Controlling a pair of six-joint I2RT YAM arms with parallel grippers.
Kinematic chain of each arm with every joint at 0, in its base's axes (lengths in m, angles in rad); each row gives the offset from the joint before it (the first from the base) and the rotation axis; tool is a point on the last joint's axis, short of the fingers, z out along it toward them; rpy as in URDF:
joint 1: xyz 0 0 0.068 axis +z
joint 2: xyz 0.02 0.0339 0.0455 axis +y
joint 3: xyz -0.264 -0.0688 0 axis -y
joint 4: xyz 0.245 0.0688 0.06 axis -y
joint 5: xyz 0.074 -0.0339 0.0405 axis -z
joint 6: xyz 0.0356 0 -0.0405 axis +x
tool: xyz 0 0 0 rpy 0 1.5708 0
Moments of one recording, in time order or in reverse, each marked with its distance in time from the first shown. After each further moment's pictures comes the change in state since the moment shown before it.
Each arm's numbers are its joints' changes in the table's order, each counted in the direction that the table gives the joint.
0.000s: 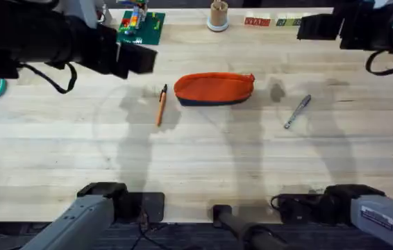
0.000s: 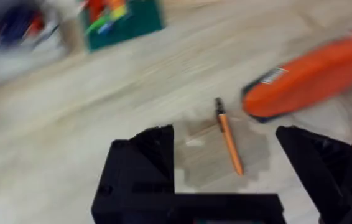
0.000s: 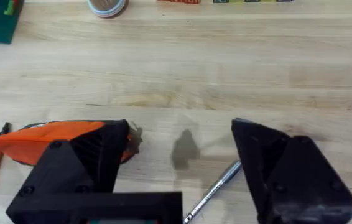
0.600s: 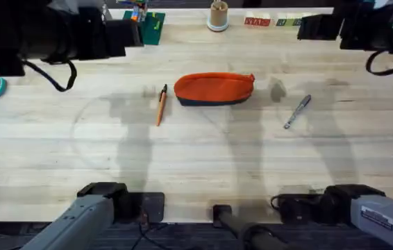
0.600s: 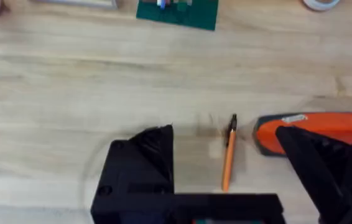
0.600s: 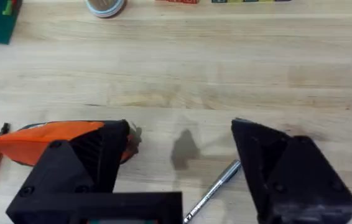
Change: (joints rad) left arm 0.000 0.000 0.000 0.038 -0.205 -0.434; right arm 0.000 0.000 -0.001 0.000 0.004 0.000
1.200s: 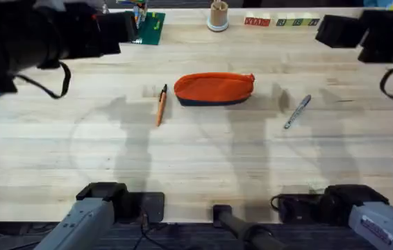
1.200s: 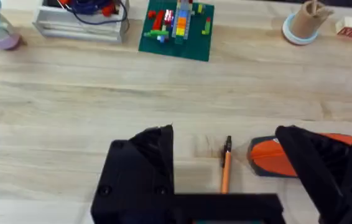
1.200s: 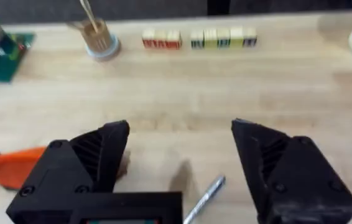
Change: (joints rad) left arm 0.000 -0.109 -0.051 0.100 -0.001 0.000; right arm -0.014 -0.259 -0.173 0.147 0.068 0.000
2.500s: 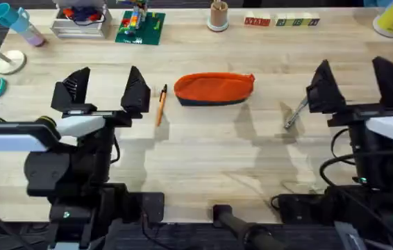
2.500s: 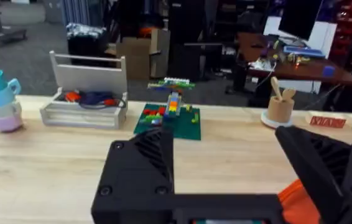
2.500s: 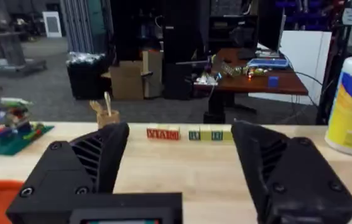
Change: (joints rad) left arm 0.000 -0.957 -1.088 0.883 0.001 0.003; right arm 0.000 -0.900 -0.919 0.742 0.004 -0.041
